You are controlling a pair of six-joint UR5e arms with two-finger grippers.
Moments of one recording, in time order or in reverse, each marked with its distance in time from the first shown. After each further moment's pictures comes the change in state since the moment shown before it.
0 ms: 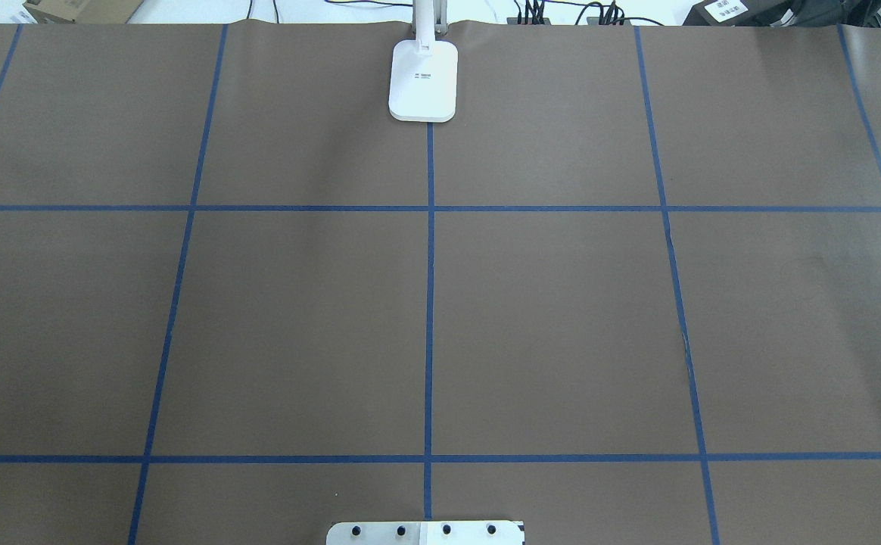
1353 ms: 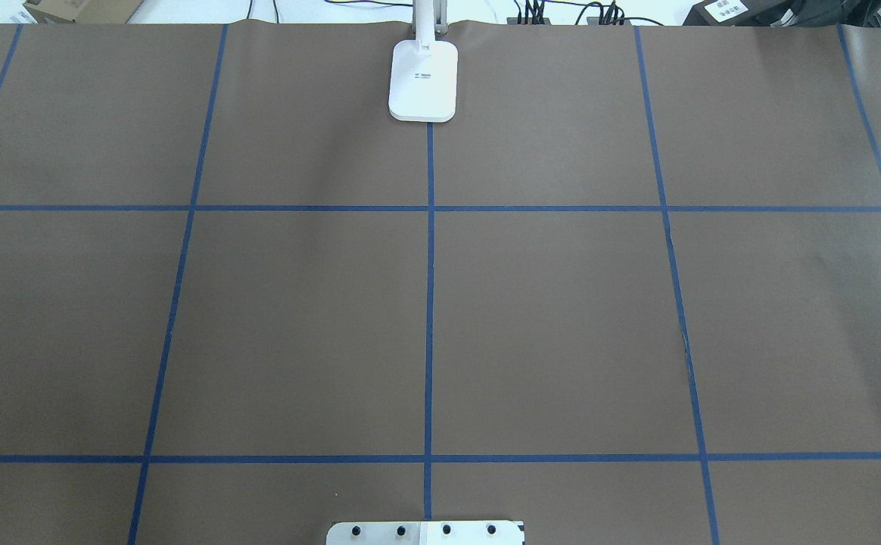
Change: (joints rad) left arm -0.001 -0.008 -0.071 -0.039 -0.078 -0.159; right arm -0.003 0.000 -0.001 -0.002 0.000 0.000
